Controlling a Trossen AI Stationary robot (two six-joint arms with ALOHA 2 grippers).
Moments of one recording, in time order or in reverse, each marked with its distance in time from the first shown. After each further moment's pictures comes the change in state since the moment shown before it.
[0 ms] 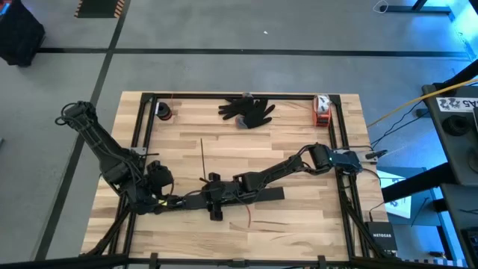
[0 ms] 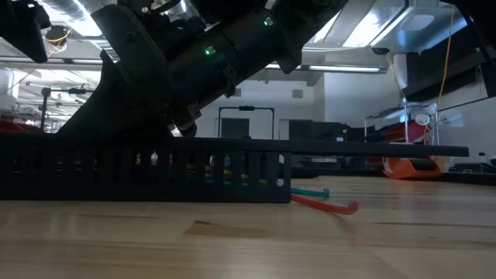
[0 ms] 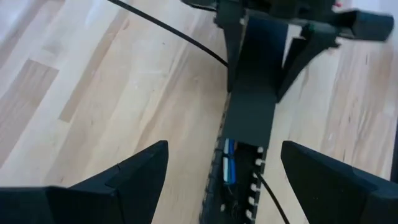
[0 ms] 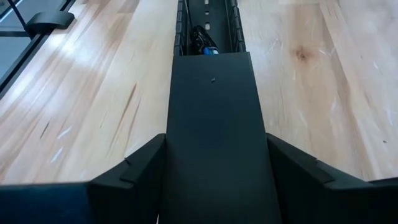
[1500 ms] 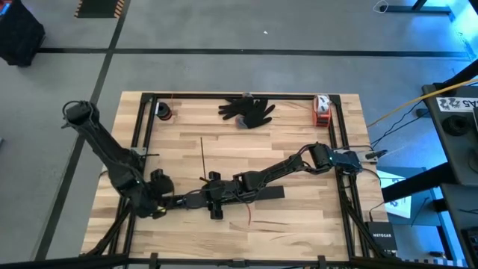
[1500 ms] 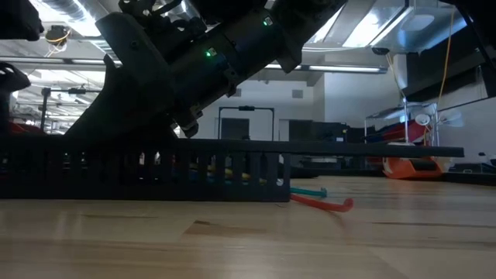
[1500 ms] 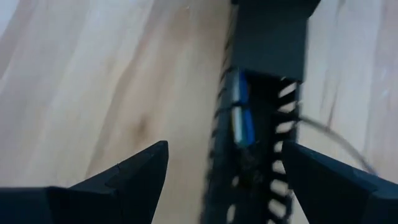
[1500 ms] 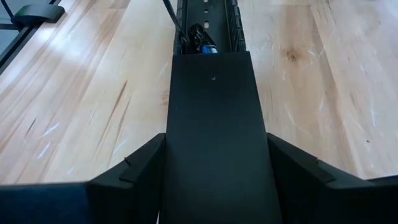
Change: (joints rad) left arm -0.070 -0.003 -0.321 0.300 0.073 0.000; right arm -0.006 0.000 0.000 -0.020 0.025 -0.036
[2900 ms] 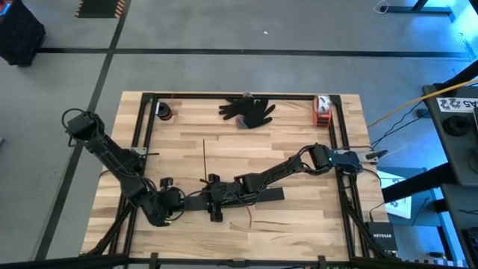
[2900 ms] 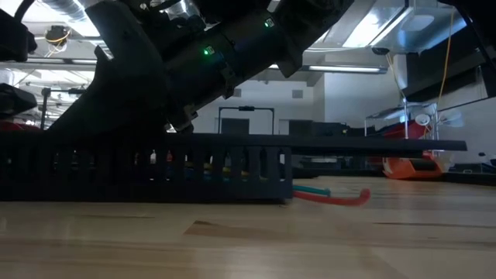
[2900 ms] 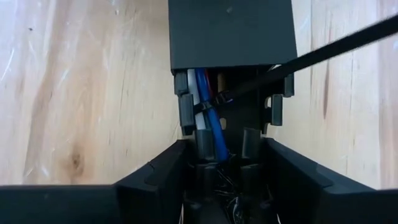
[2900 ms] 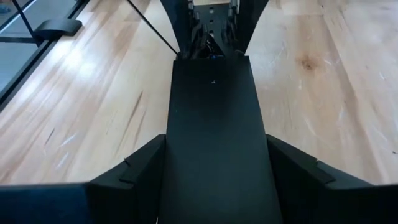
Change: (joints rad) left arm 0.082 0.298 0.003 0.284 0.082 0.278; right arm 0.004 0.006 -0.008 0.105 -0.007 0.009
